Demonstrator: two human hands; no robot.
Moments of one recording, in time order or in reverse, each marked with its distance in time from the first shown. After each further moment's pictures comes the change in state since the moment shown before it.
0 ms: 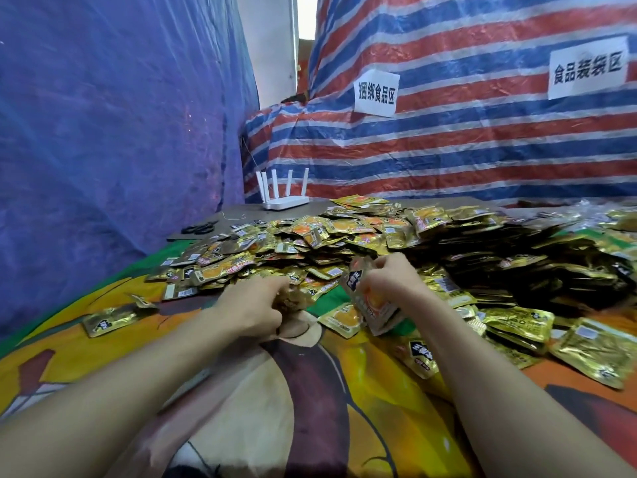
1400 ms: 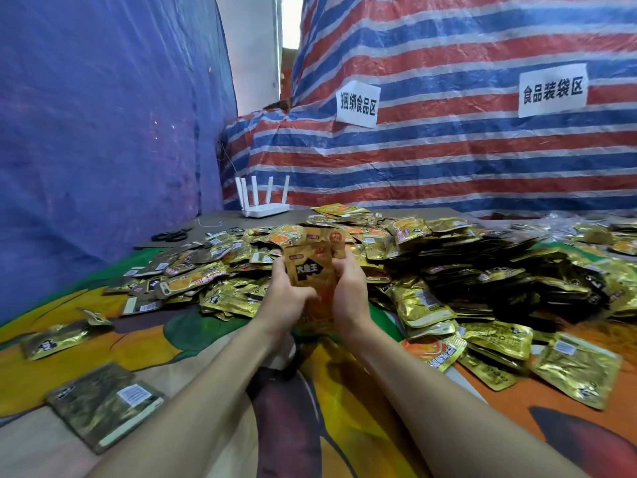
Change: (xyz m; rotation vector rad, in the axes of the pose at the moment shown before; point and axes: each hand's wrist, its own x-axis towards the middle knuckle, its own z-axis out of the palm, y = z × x) left_hand 0.048 0.074 0.035 -1.616 0.230 -0.067; right_hand -0.014 -0.017 0.047 0.870 0.116 -0.296
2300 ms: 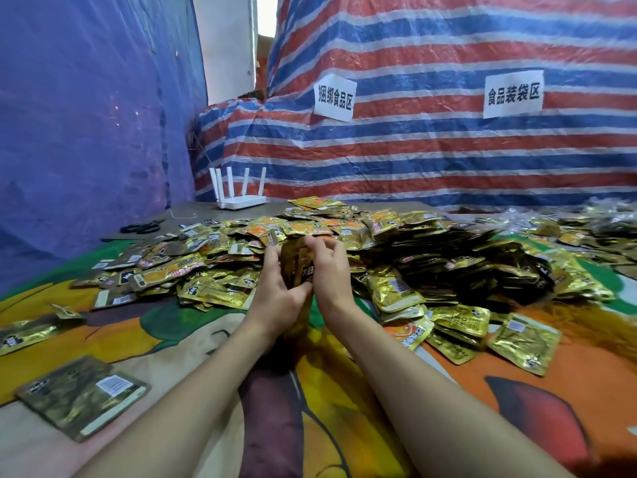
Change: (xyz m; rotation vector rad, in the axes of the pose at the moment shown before) left_hand -0.026 0.005 0.011 0.142 -0.076 0.245; right_hand -0.002 -0.012 -0.004 -0.040 0.076 0.092
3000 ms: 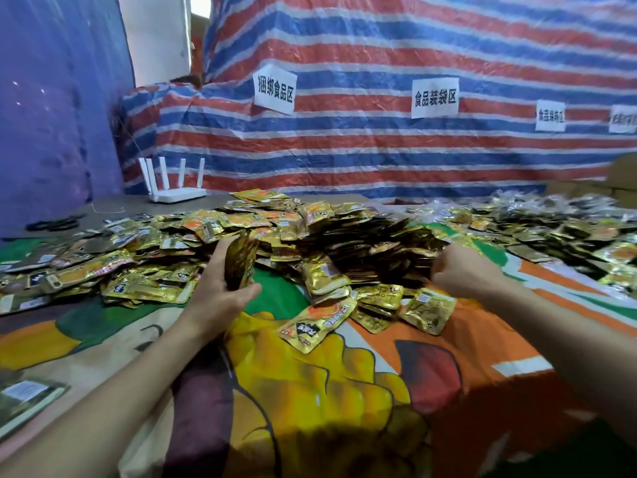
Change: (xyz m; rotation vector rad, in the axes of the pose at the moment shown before) left_hand -0.016 0.011 0.006 0.125 -0.195 0.186; right_hand -0.027 -0.111 -0.262 -1.648 0.195 0.146
